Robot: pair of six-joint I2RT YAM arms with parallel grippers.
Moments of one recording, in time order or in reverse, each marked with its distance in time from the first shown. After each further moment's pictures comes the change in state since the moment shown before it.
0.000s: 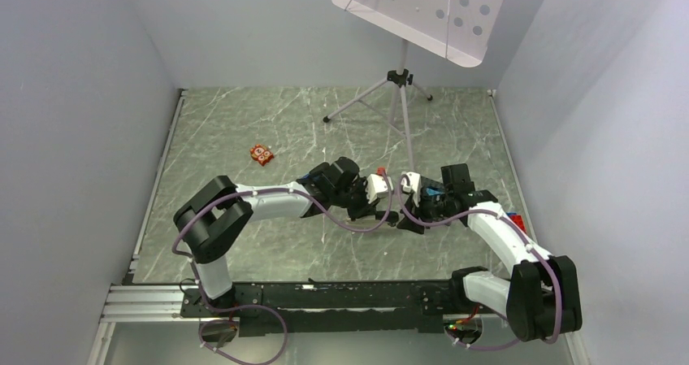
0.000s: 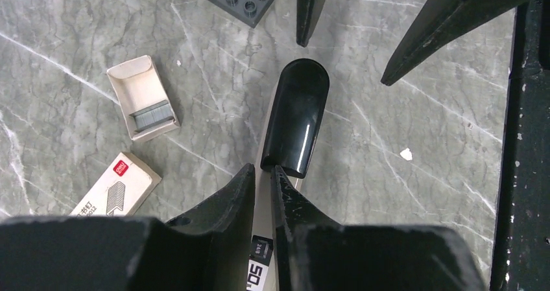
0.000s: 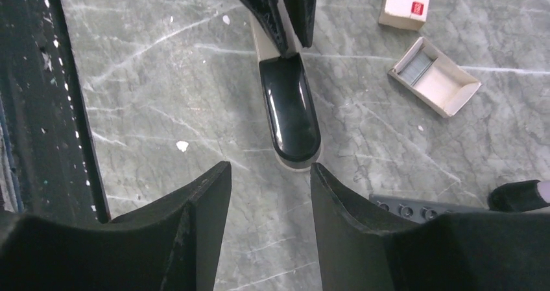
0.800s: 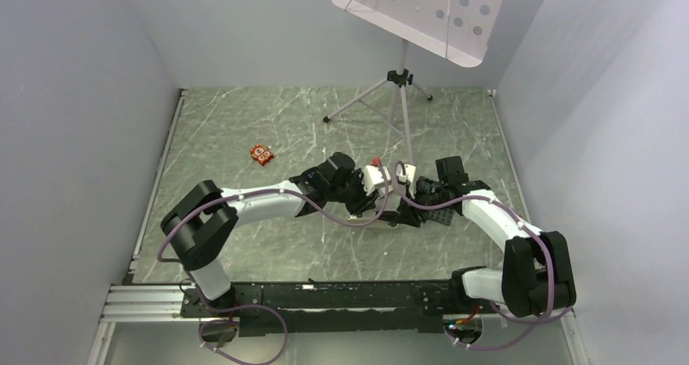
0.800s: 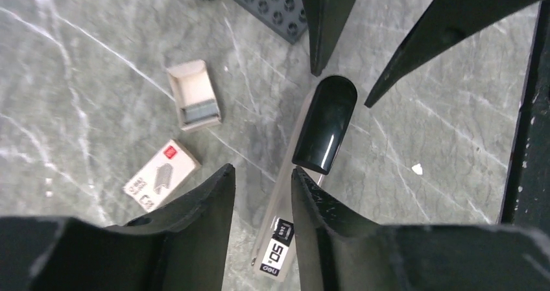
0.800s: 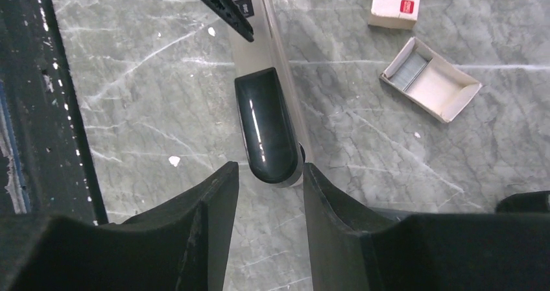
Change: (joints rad) left arm 0.008 -0.061 0.002 -0.016 -0.083 -0.047; right arm 0.008 0.149 0.064 0.048 -0.002 0.082
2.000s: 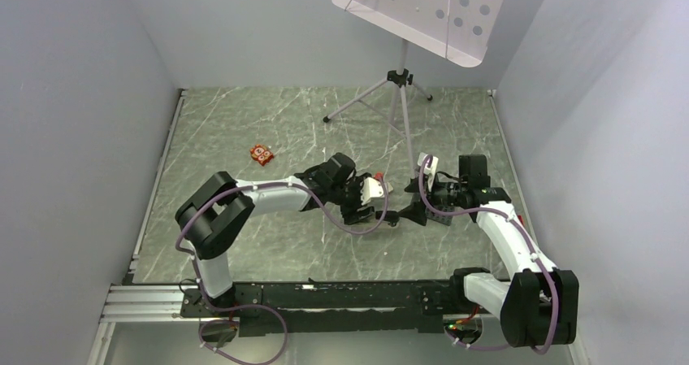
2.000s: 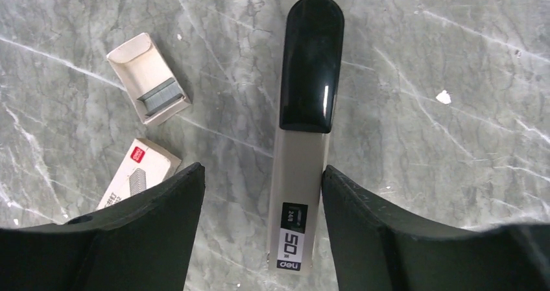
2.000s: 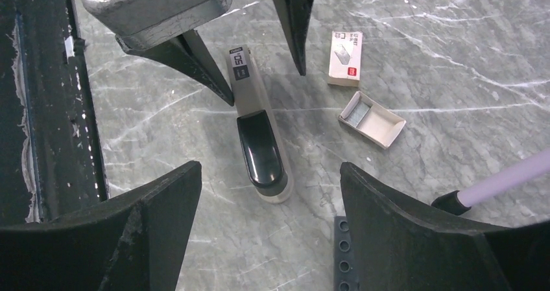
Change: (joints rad) left arm 0.048 0.085 0.028 -0.092 0.148 0.286; right arm -0.134 -0.196 0.007 0.003 -0.180 0.041
